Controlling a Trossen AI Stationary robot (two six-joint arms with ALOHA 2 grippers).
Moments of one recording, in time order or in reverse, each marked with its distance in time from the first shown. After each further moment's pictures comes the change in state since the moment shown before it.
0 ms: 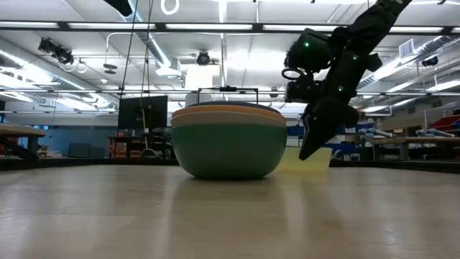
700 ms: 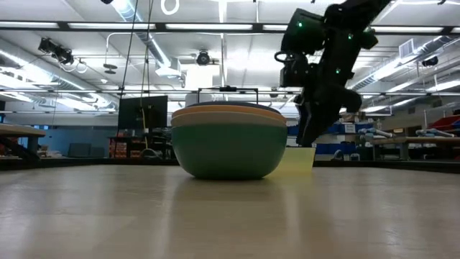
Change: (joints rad) left arm -0.076 0.000 0.000 -0.004 0.001 -0.054; right arm 0.069 0.000 0.149 -0.225 0.095 -0.062
